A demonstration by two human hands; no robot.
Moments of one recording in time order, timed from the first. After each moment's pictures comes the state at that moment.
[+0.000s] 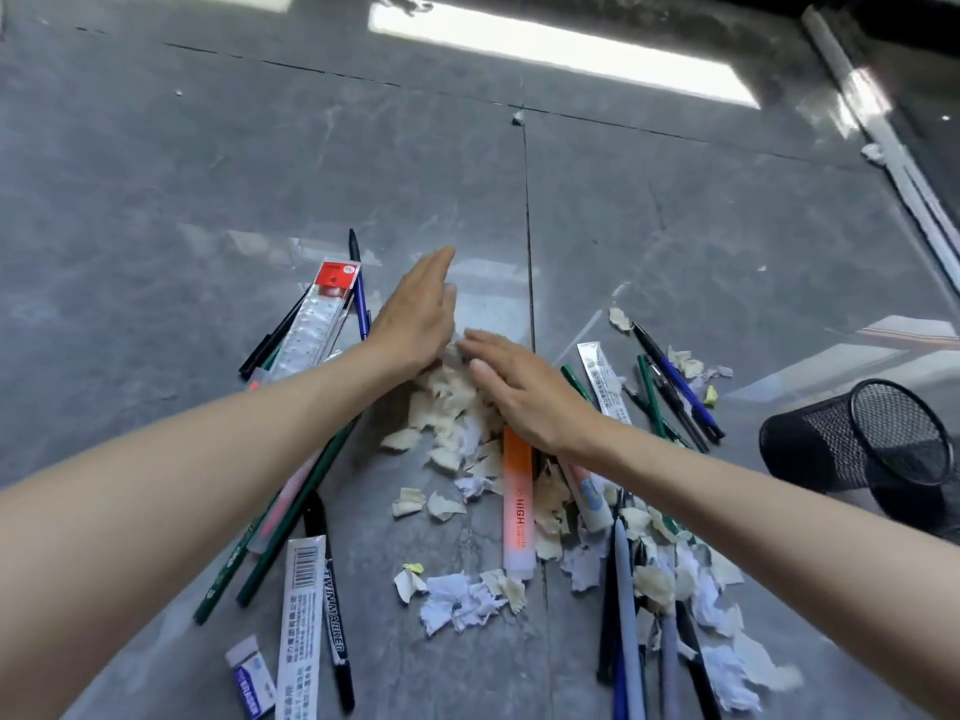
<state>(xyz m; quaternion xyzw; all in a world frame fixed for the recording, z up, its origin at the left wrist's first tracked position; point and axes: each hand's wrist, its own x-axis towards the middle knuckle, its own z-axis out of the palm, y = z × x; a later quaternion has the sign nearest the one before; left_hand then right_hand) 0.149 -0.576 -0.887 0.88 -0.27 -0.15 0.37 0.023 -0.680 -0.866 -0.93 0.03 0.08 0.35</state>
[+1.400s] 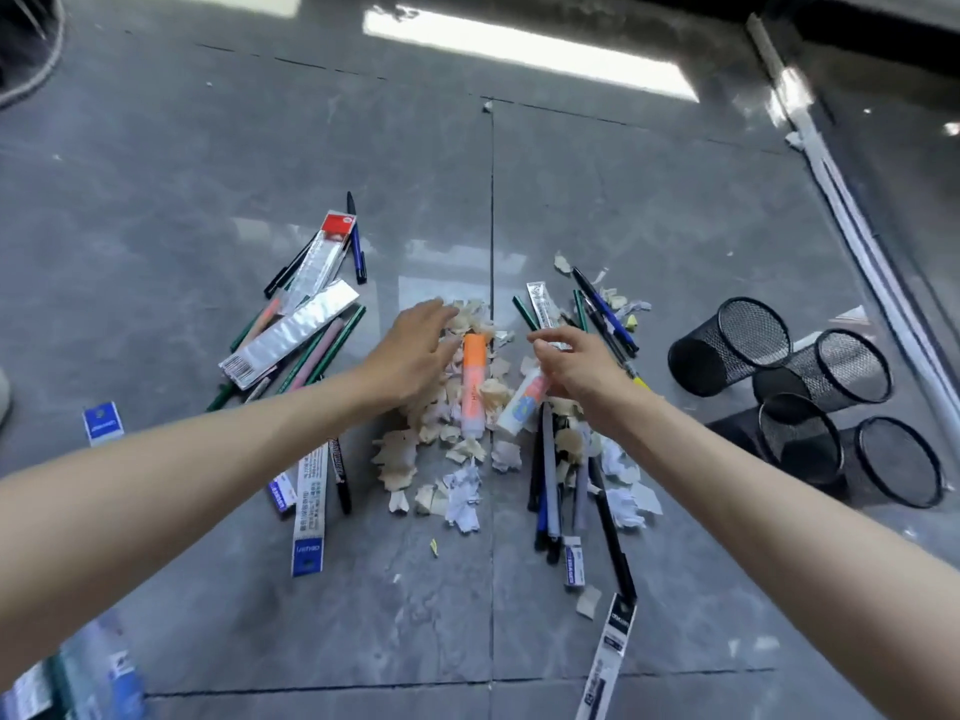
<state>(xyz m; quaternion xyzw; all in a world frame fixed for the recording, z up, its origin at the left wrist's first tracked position) 0.019 -0.524 -0.856 0.87 -0.33 -0.21 0.30 -0.095 -0.690 -0.810 -0.71 0.37 0.05 0.59</state>
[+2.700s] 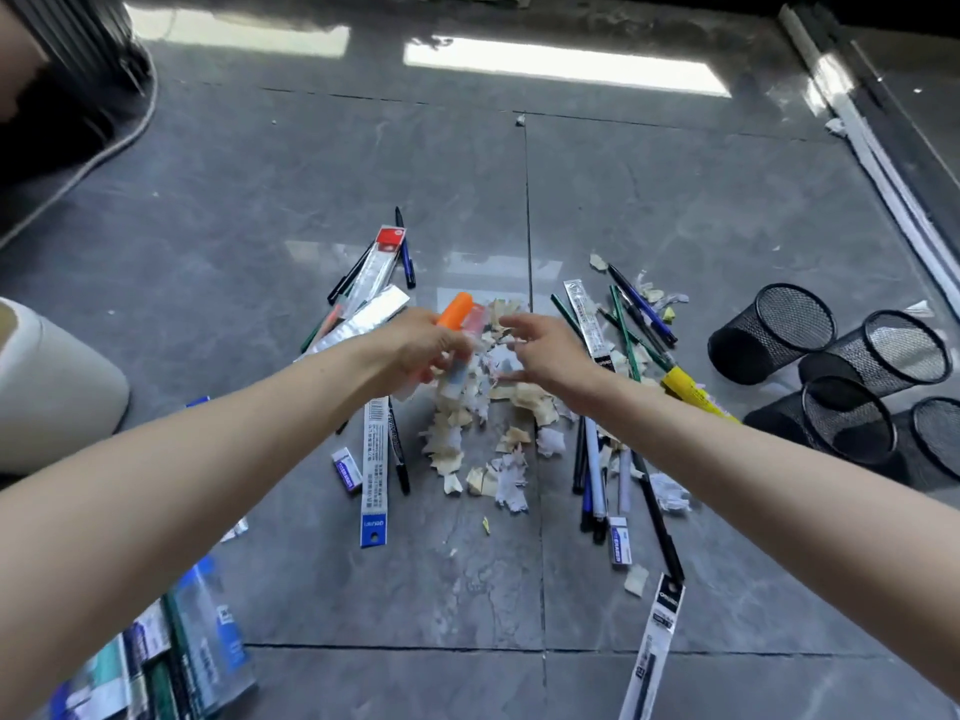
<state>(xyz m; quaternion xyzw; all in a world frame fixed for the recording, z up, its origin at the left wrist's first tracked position) 0.015 -0.488 -0.795 0.79 -0.06 -0.42 0.44 -0.069 -0.631 -0.805 -0.77 0.26 0.09 0.57</state>
